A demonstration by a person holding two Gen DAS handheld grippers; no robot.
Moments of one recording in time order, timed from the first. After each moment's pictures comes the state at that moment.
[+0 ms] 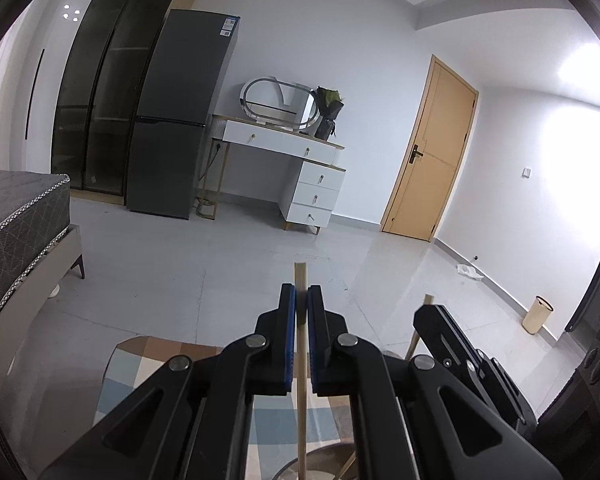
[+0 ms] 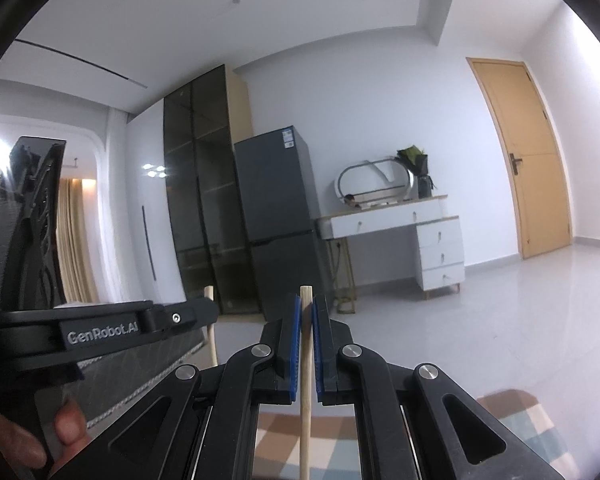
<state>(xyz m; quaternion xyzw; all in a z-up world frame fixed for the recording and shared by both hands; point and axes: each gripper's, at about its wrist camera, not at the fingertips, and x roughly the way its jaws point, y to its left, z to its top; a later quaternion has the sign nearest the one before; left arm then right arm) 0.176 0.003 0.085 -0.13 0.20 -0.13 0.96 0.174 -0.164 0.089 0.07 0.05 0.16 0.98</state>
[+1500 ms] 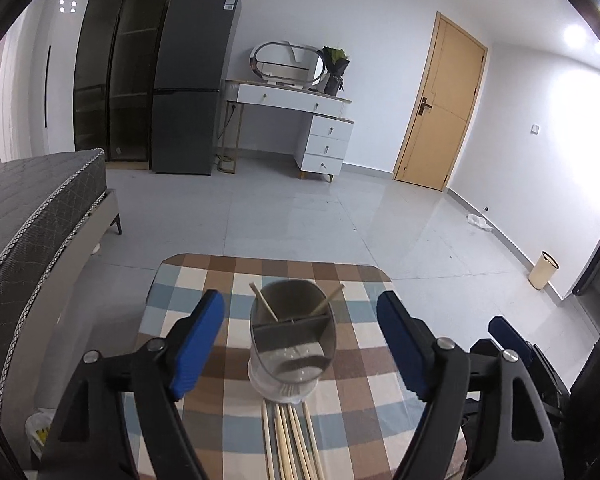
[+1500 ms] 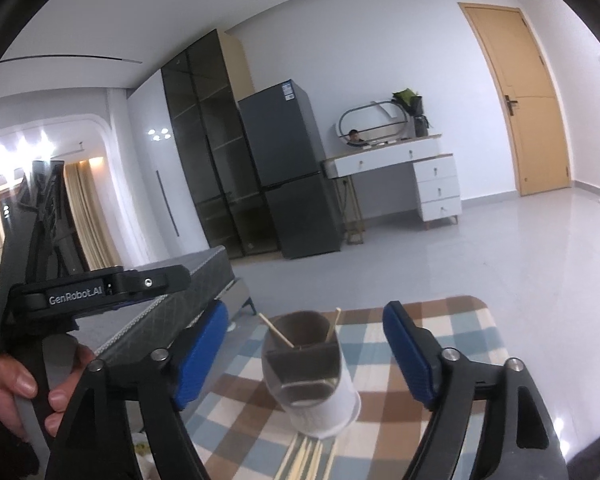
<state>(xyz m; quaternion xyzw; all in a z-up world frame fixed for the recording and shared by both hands) 0.051 -0.028 0.114 -0.09 0.30 -0.10 0.94 0.014 -0.248 0.130 0.10 0.17 0.19 0.96</state>
